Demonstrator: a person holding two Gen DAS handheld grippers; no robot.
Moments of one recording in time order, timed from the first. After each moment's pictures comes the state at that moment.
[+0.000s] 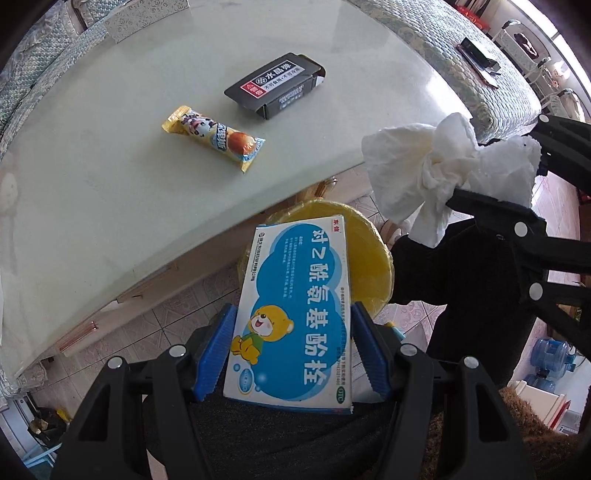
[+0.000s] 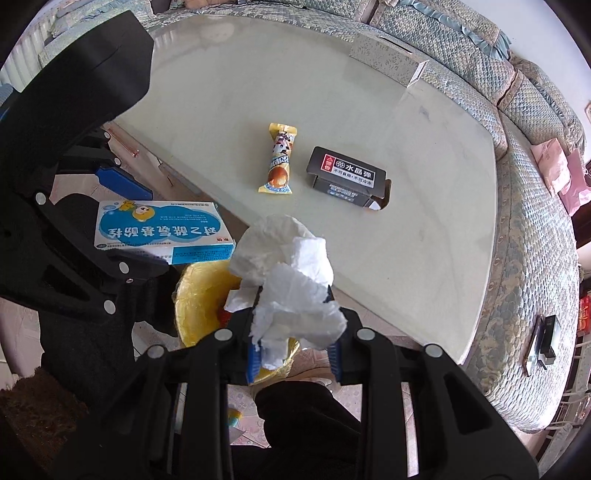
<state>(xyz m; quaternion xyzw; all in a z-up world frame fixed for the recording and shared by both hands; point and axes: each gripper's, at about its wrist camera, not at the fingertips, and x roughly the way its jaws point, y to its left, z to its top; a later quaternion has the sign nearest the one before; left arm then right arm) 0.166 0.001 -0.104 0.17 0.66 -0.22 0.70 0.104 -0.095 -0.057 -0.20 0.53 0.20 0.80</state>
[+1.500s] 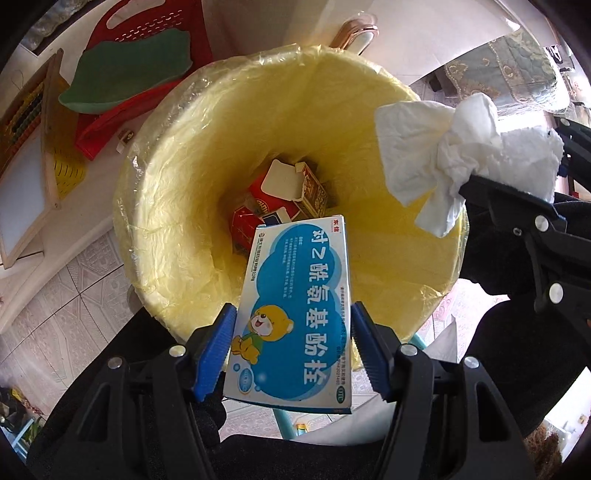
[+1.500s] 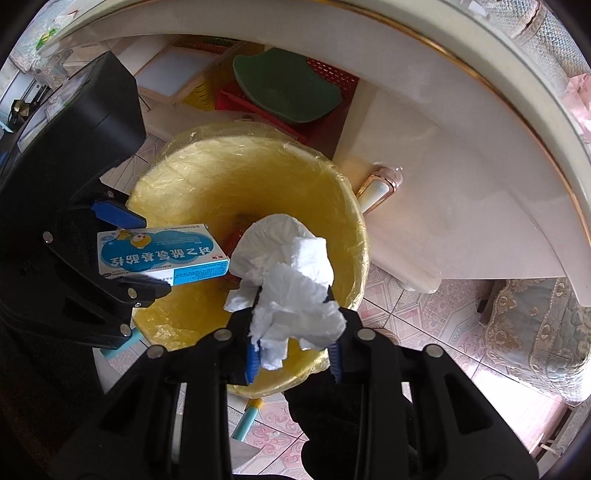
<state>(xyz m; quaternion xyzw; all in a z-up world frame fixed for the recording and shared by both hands) 0.153 -0.001 -0.345 0.12 0.76 -0.23 0.60 0.124 -0.092 -0.281 -0.16 0.63 0.19 0.74</state>
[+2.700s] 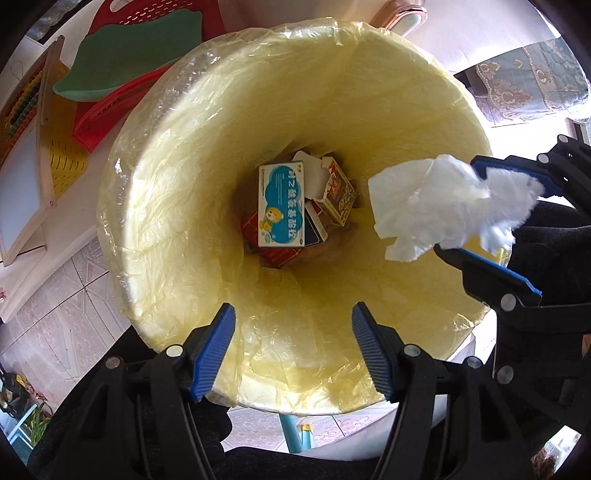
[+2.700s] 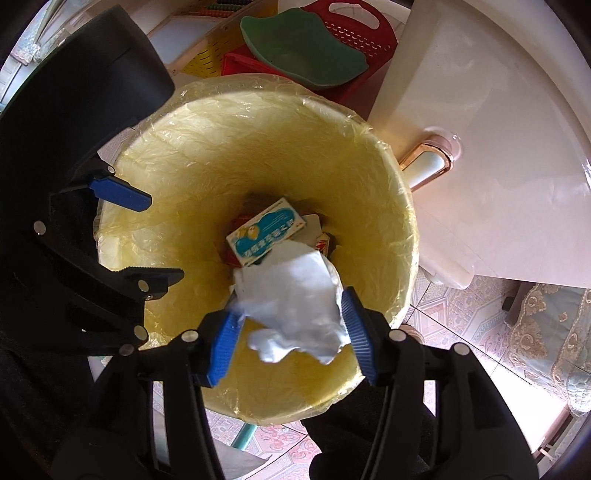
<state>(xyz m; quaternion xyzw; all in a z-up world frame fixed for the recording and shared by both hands) 0.159 -0.006 -0.365 0.13 0.77 -0.19 0.60 0.124 -0.078 -0.329 -0.16 0.66 0.21 0.70</state>
